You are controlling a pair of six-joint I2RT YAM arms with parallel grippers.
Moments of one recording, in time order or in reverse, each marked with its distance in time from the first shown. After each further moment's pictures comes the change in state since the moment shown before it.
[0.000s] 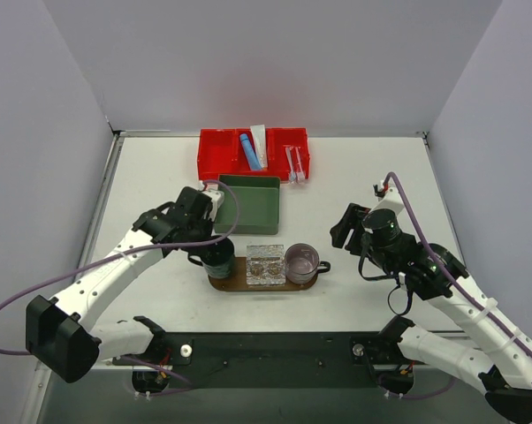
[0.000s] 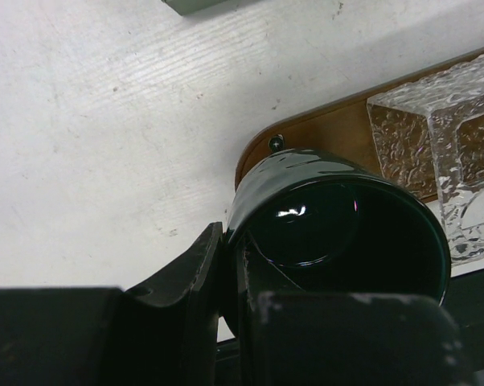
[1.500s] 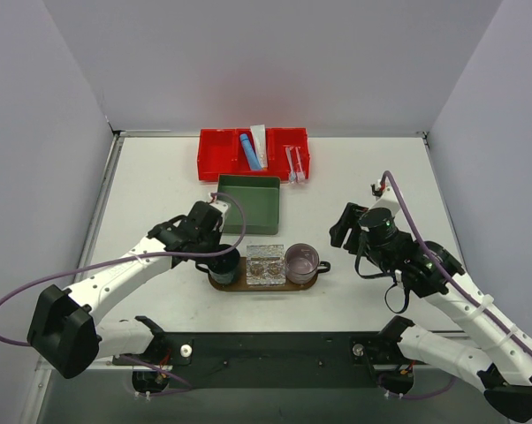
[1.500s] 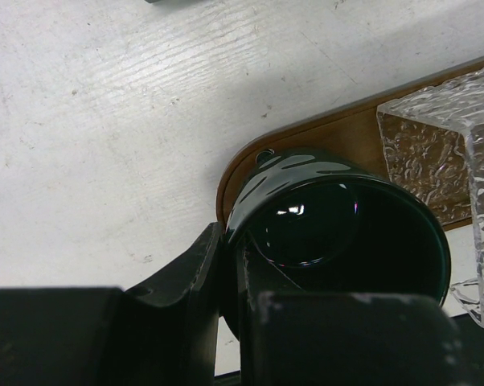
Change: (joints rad) left arm -0.069 0.020 -0.177 0.186 -0.045 -0.068; right arm 0.000 0.018 0.000 0.000 0.011 0.002
